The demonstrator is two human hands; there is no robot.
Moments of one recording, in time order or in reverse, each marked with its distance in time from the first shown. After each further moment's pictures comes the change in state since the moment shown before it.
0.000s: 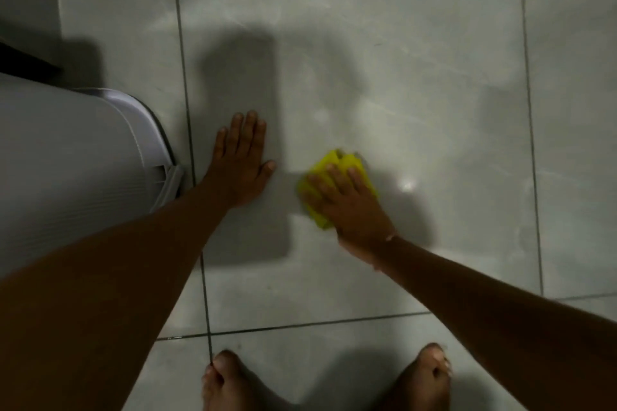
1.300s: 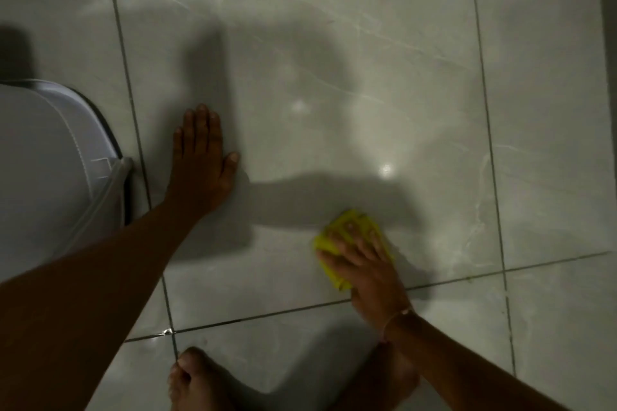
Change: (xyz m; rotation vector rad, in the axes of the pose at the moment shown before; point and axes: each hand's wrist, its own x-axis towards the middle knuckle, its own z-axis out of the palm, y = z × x) left_hand -0.012 0.022 0.016 -0.035 0.129 -0.059; right_hand -0.150 -0.019 0.033 0.154 0.001 0.223
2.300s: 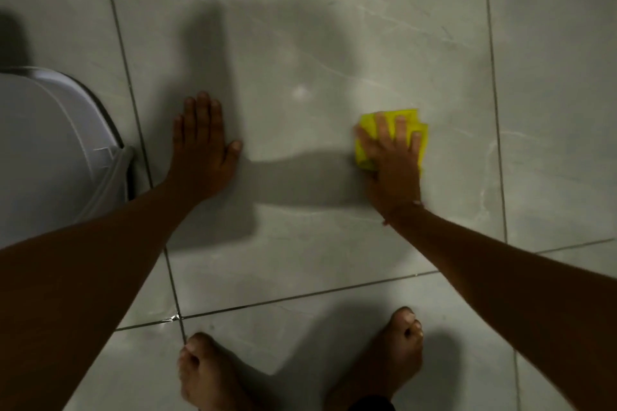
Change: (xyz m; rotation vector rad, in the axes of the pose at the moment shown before) left_hand 0.001 -0.002 -0.003 -0.002 -0.062 -0.001; right_hand 0.116 0.064 -0.053 0.032 0.067 0.402
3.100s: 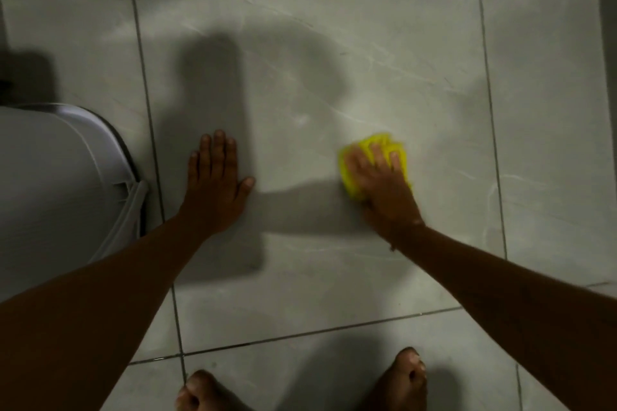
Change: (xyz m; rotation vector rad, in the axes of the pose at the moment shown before) left_hand 0.002 0.002 -0.005 -0.013 -0.067 -0.022; right_hand 0.026 -0.013 -0.014 -0.081 -0.033 -0.272
